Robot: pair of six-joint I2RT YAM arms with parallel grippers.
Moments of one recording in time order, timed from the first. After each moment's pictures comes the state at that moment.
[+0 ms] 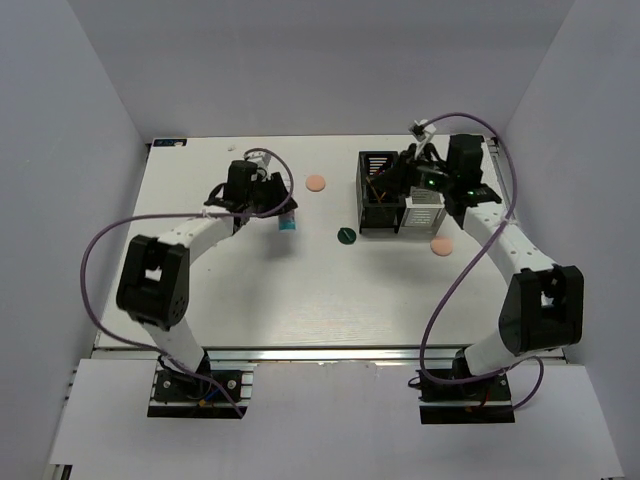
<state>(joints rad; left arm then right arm) -0.29 1.76 1.18 -0.07 0.22 -0.47 0.19 1.50 1.17 0.06 -0.88 0.10</state>
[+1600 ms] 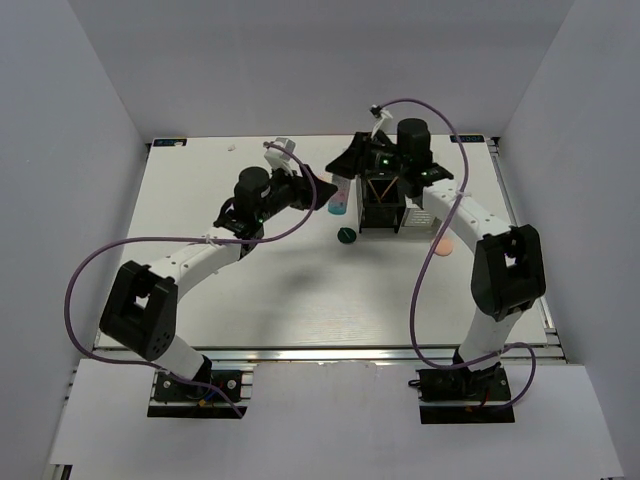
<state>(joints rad) -0.51 1.55 1.01 0.45 0.32 -0.49 0.42 1.79 1.45 0.11 -0.71 0.50</state>
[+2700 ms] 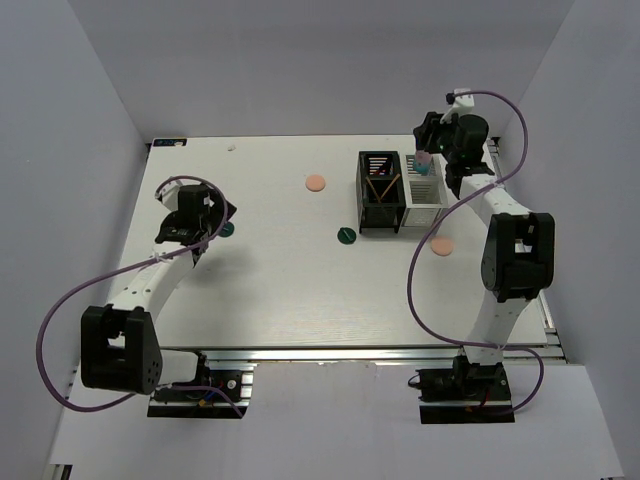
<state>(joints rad) -0.12 1.31 0.86 -0.20 -0.26 -0.87 0.07 1.90 1.44 0.33 -0.20 0.10</state>
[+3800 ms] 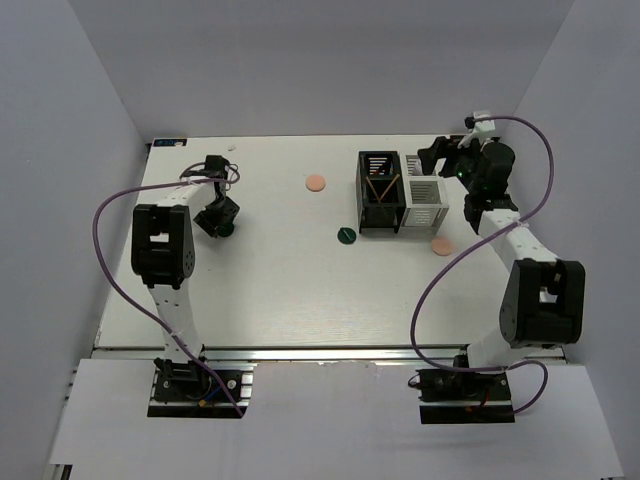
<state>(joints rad) -0.07 2.07 1.50 -0.71 -0.32 -0.92 0.02 1.56 1.07 0.41 -0.34 0.09</state>
